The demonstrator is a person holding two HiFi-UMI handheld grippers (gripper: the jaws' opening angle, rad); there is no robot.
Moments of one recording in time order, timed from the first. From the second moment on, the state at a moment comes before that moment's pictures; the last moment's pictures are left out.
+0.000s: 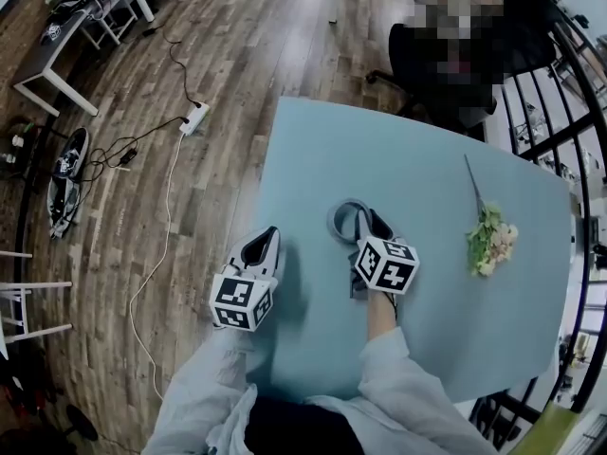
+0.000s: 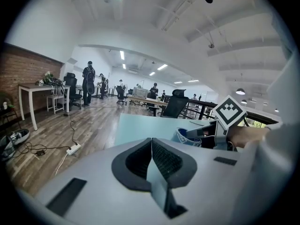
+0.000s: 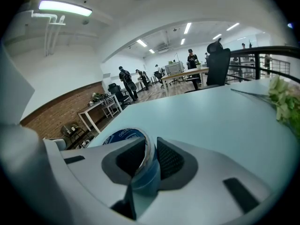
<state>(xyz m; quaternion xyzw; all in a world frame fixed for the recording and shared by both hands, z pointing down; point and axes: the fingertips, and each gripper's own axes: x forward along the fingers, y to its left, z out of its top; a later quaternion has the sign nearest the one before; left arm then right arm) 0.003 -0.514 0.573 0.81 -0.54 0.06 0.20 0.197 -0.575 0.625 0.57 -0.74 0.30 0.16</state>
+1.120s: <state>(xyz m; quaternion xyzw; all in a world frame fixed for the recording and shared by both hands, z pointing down) -0.019 -0.446 0.523 0.81 -0.55 0.04 0.17 0.191 -0.485 0.555 0.57 -0.76 0.30 0.11</state>
